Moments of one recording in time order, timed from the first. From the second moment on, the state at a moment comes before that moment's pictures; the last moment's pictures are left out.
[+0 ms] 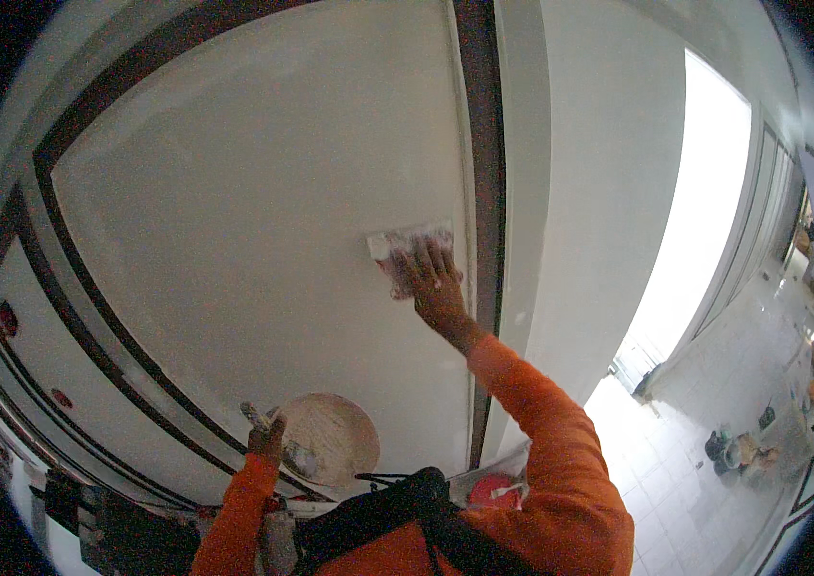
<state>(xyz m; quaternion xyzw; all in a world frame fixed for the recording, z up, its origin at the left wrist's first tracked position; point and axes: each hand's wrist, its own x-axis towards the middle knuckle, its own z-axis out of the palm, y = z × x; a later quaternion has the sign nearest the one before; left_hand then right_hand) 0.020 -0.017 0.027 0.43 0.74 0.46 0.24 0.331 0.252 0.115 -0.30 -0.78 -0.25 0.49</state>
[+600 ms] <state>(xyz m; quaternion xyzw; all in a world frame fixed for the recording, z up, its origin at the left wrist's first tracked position) 0.023 -0.014 0.028 0.42 0.77 0.42 0.24 0.327 0.299 0.338 -0.33 -0.68 -0.41 0.51</state>
